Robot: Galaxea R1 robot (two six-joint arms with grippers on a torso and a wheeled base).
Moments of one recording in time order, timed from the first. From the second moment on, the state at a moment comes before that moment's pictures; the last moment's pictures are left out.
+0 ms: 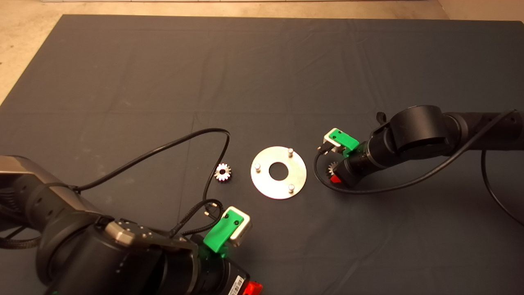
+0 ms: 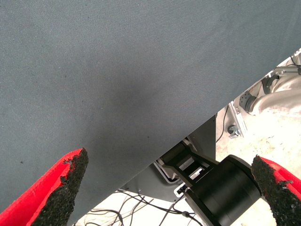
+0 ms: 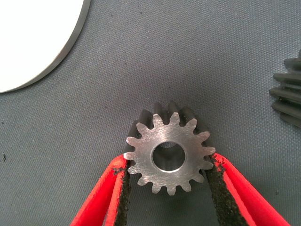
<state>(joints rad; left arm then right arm) -0.10 2.49 -0.33 0.74 1.53 -1.51 0.21 2.42 -0.92 -0.58 -1.39 0.88</state>
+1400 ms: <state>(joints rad) -0.10 2.50 -0.33 0.74 1.53 -1.51 0.31 2.37 -0.62 -0.58 -1.41 0.86</state>
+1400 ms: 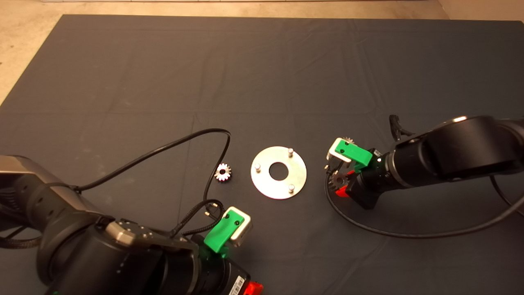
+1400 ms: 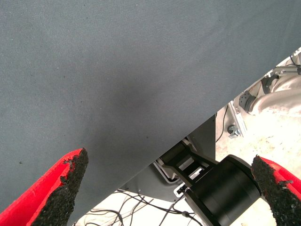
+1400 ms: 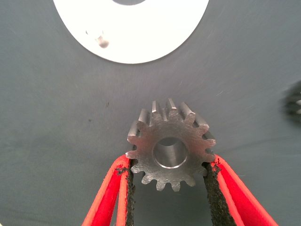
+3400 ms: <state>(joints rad) -0.10 2.49 -0.33 0.74 1.53 -1.51 0.29 2.65 -0.72 -0.58 -1.54 0.70</state>
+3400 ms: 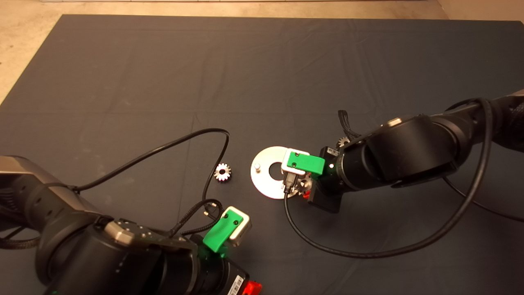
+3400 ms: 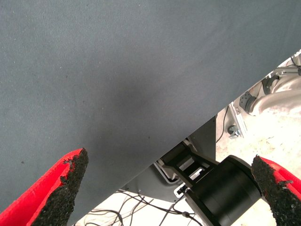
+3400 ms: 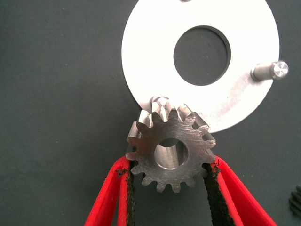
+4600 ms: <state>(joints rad) -0.10 2.48 -0.33 0.74 1.53 -1.51 0.23 2.70 -0.81 -0.58 -1.53 0.69</state>
